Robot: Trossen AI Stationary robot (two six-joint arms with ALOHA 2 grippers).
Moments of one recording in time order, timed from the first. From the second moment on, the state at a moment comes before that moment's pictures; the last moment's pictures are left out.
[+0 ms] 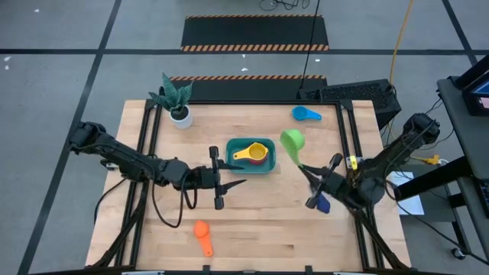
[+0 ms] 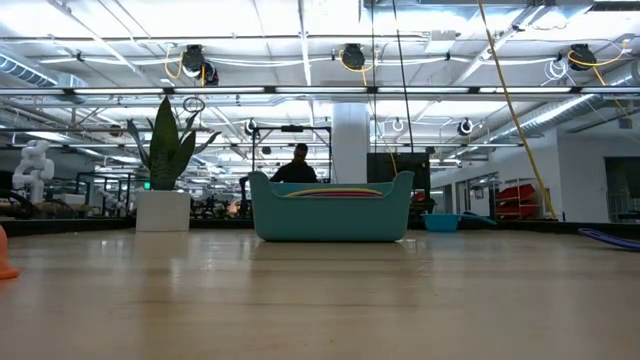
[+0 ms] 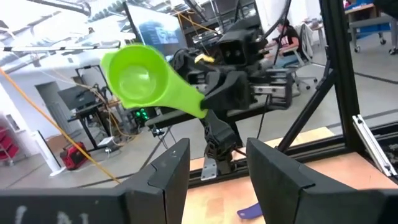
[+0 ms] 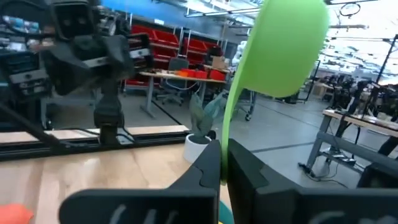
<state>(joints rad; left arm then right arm) -0.36 1.39 0.88 0.64 -0.42 0.39 0.75 1.07 0.58 0.73 1.31 -0.36</state>
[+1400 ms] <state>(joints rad) -0.48 1.76 1.23 0.51 -0.80 0.89 0.54 1.16 0.44 1.01 0.70 0.03</state>
